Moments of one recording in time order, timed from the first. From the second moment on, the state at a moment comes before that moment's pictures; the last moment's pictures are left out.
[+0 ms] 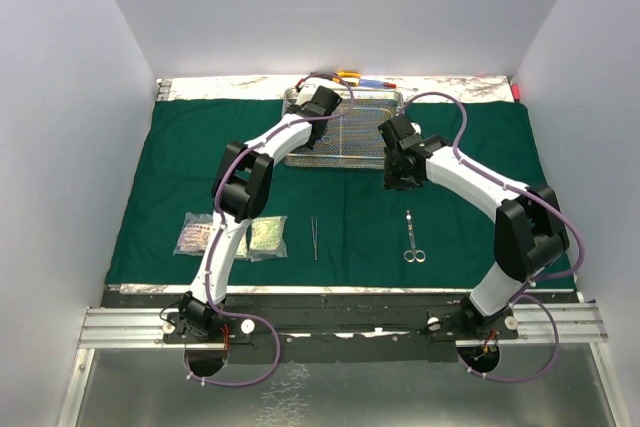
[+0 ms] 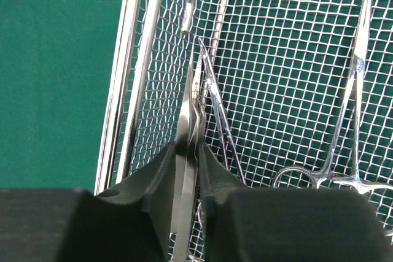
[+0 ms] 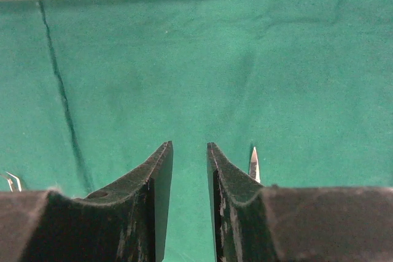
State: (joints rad) left arm -0.49 2.42 2.02 -0.62 -0.68 -0.35; right arm 0.51 1.67 1.23 -0.68 0.22 0.53
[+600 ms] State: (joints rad) left arm -0.49 2.33 2.03 -0.63 -0.56 -0.37; right arm 0.51 1.68 1.24 -0.69 0.22 0.54
